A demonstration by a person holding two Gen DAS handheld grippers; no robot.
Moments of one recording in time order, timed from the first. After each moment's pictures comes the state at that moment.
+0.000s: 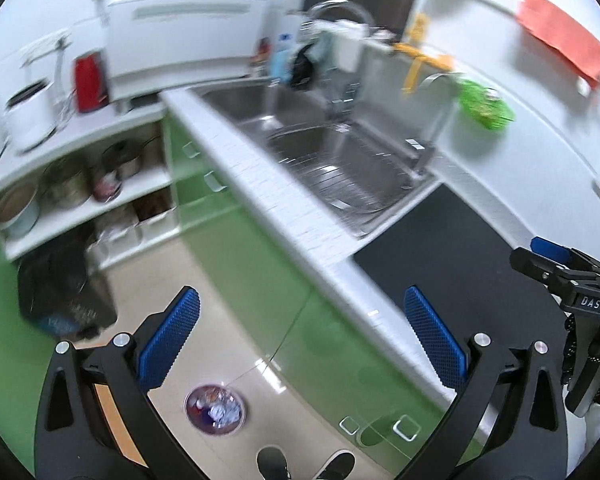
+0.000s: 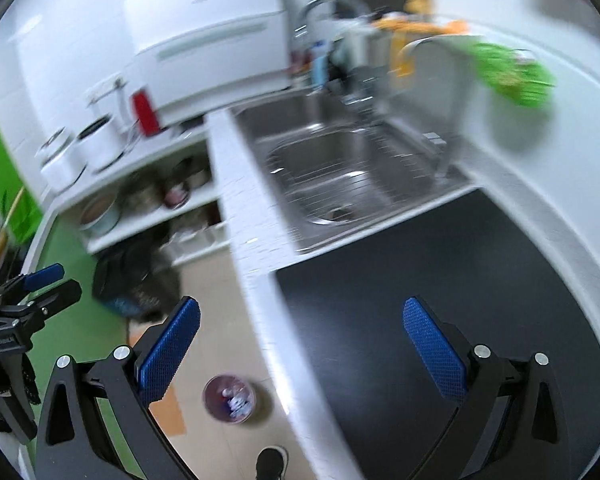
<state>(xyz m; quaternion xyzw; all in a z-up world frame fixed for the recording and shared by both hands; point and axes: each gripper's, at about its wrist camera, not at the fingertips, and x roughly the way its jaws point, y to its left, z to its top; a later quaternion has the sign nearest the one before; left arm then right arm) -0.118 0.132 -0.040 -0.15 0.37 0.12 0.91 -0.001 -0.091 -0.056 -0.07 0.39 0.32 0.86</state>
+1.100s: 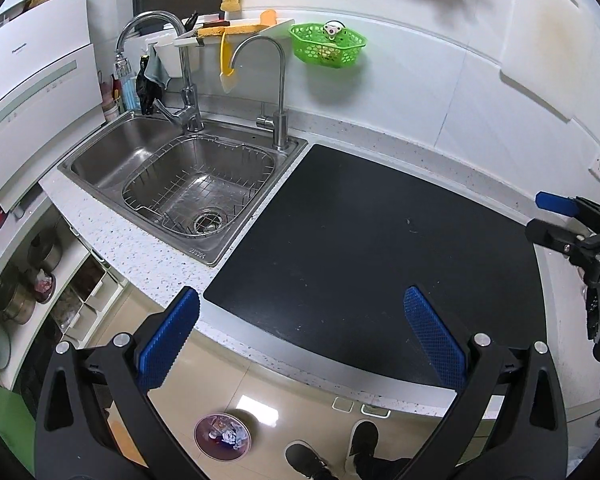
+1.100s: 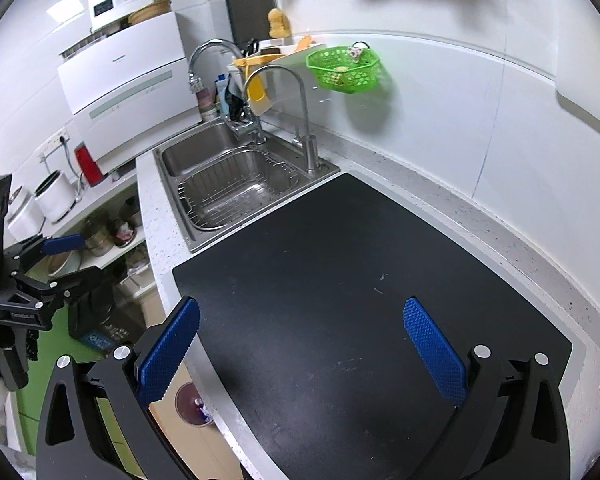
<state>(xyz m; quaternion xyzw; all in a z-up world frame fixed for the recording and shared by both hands) -0.035 -0.013 -0.010 -0.01 0.42 -0.04 0.91 -0.003 -0.255 -0.033 -0.02 0.40 0.25 0.88</state>
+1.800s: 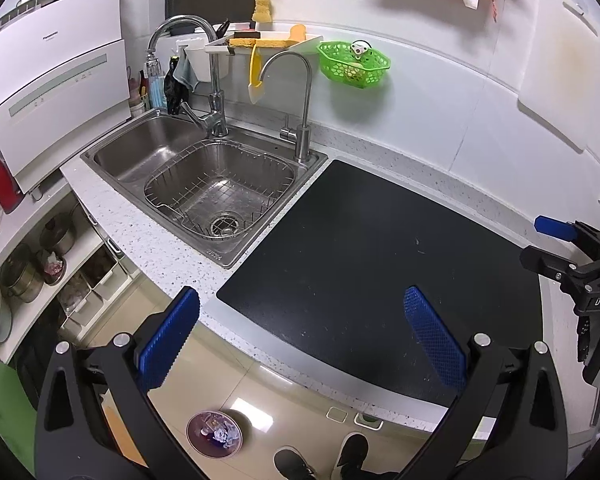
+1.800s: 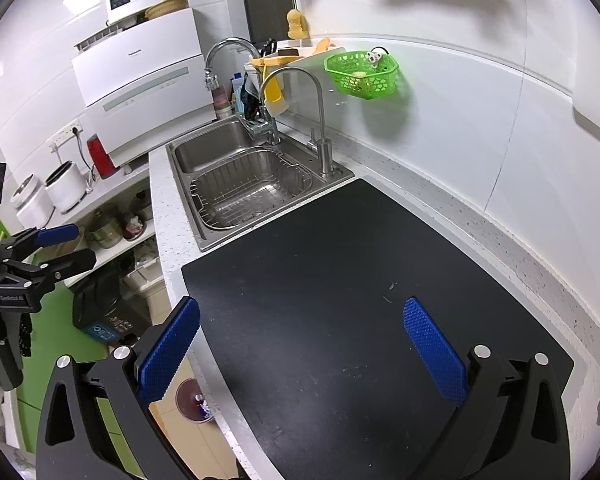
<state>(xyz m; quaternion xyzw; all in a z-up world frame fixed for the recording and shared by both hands) -0.046 -0.007 0.008 -0.04 0.40 0.00 0.92 -0.001 -0.250 -0.029 -0.03 0.39 0.27 0.88</state>
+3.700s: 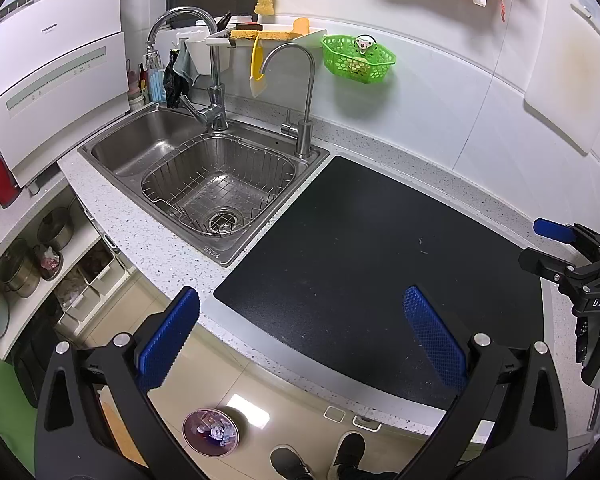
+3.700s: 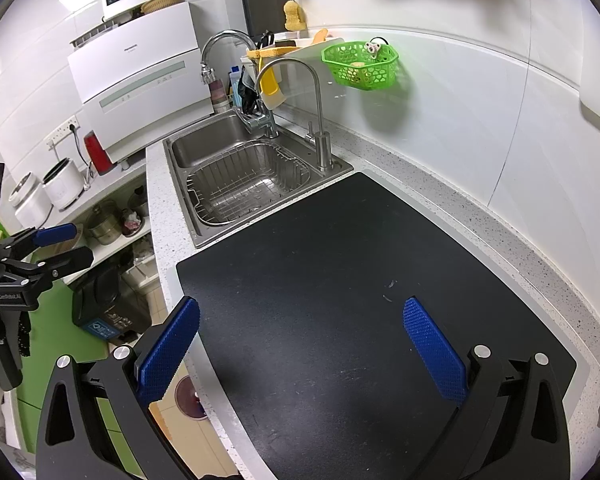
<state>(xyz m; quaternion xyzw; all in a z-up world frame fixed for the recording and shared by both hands) -0.038 -0.003 0.001 -0.04 0.41 0.00 0.91 0.011 -0.249 -0.038 -0.04 0.40 0.27 0.87</state>
